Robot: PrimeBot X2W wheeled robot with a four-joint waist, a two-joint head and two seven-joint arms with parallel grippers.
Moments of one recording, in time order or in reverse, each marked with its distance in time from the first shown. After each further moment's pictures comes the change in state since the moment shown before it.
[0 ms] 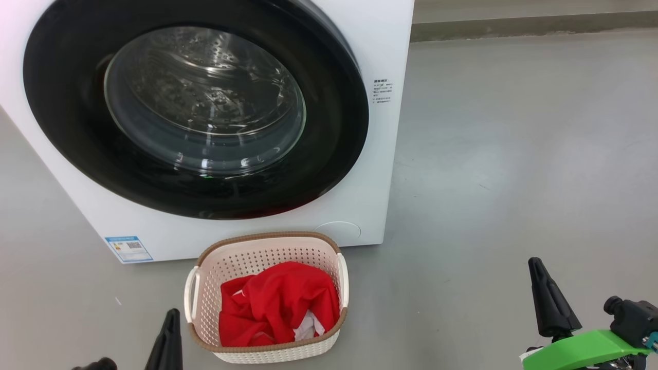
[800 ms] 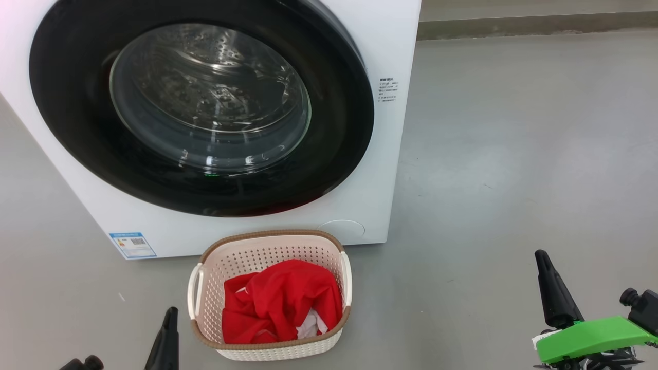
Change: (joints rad) left arm -0.035 0.002 0.017 0.039 -0.282 -0.027 0.059; right arm -0.038 -0.019 0.002 0.022 0.301 0.000 0.055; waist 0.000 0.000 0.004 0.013
